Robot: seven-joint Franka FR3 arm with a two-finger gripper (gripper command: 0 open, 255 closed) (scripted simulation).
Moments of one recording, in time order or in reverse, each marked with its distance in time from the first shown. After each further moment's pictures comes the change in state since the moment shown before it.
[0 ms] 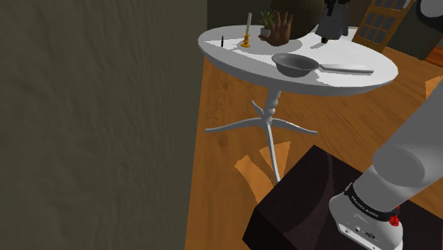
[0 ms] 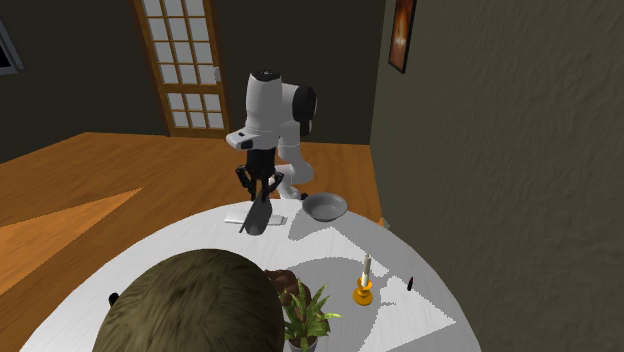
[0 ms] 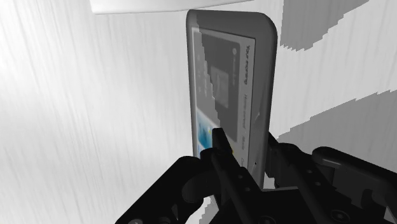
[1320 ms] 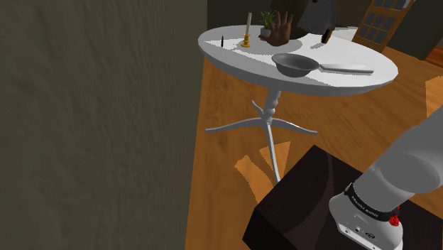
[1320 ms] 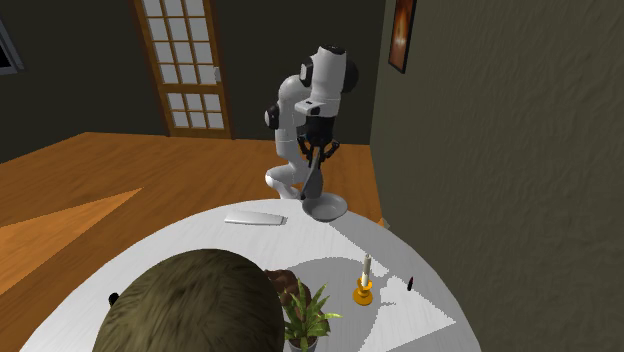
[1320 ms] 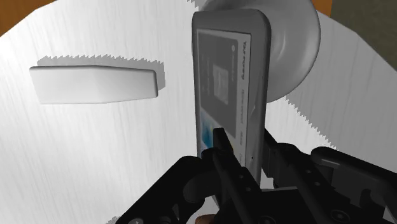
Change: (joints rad) arm 0.201 -0.226 0.211 -0.115 -0.047 -0.164 0.375
